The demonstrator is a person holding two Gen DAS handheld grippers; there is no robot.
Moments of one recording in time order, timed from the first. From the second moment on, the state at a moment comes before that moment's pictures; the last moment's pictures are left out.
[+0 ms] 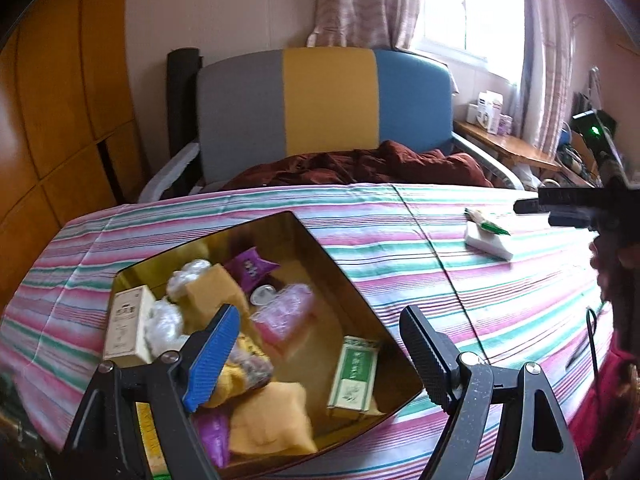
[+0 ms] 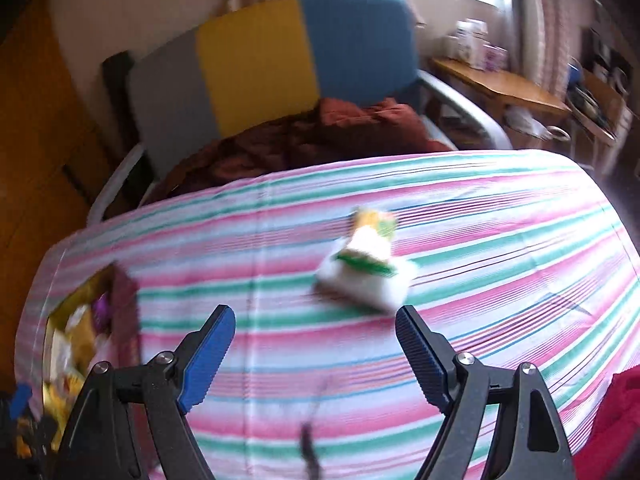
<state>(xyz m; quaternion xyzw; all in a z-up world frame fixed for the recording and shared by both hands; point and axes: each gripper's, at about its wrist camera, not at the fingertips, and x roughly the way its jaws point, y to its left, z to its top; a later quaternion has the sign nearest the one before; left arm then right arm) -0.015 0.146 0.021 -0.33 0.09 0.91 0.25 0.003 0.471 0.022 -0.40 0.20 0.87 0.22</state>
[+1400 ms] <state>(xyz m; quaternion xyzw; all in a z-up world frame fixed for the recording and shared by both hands) -0.043 0.354 -0.050 -0.37 0.23 0.82 0.37 -0.003 0.591 -0.044 -0.42 0.37 0.80 0.22</state>
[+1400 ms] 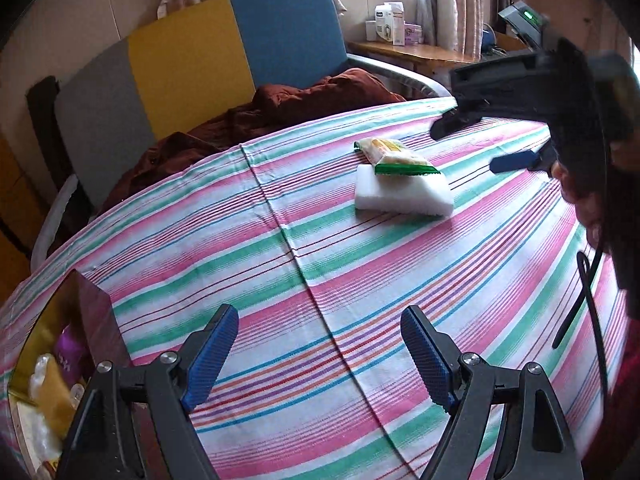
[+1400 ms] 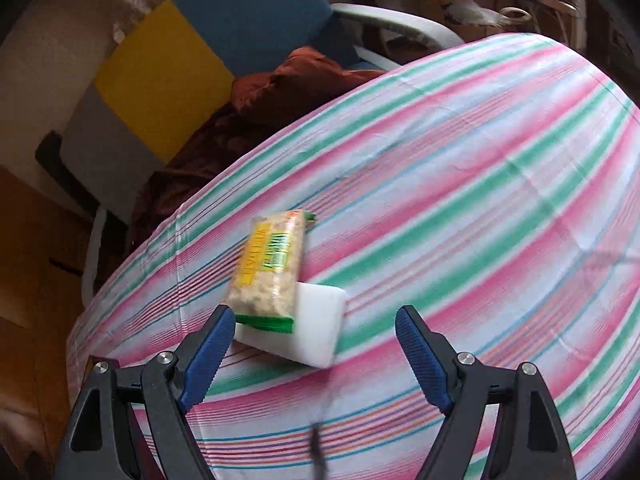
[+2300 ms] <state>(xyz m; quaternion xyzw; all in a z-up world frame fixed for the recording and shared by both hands) -0.063 0.367 -0.053 -0.42 0.21 0.79 0.39 0.022 0.630 -0.069 -0.49 0.33 0.76 0.26</state>
